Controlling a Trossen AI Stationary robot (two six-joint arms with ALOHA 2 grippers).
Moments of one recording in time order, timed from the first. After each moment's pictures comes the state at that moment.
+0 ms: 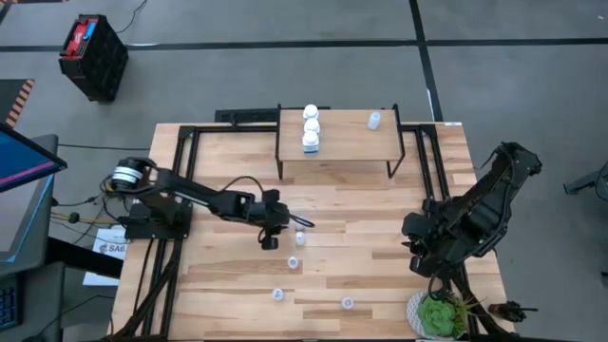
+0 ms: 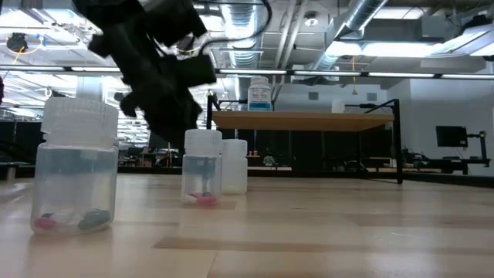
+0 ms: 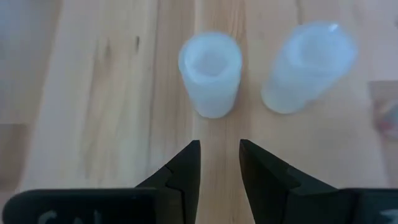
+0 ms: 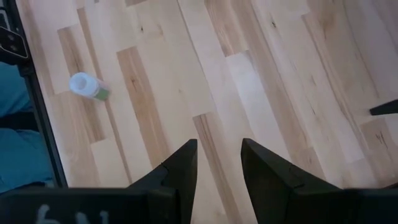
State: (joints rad) left arm -0.10 1.64 0.80 -0.10 -0.13 -0.05; right arm 0.81 1.27 1.38 -1.46 0.41 1.11
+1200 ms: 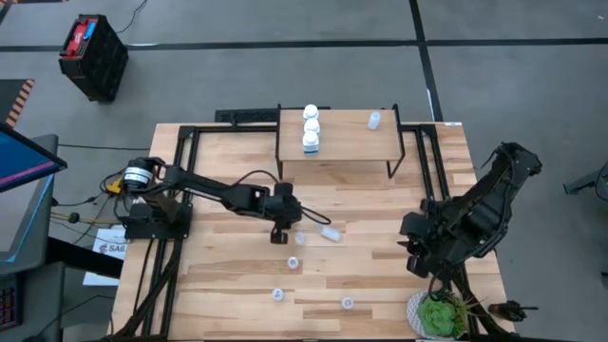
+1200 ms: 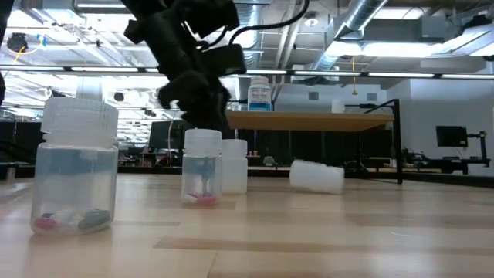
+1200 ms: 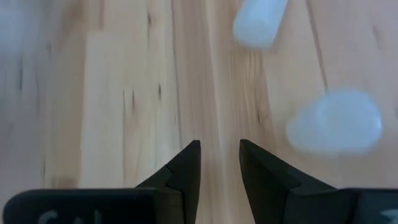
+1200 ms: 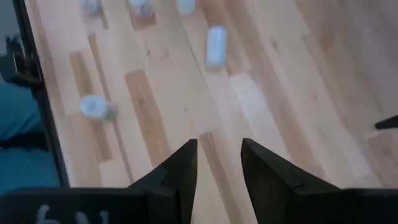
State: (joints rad) left arm -0.06 1.71 1.04 -0.32 -0.15 0.10; right arm 0.81 1.27 1.39 -1.40 0.49 1.11
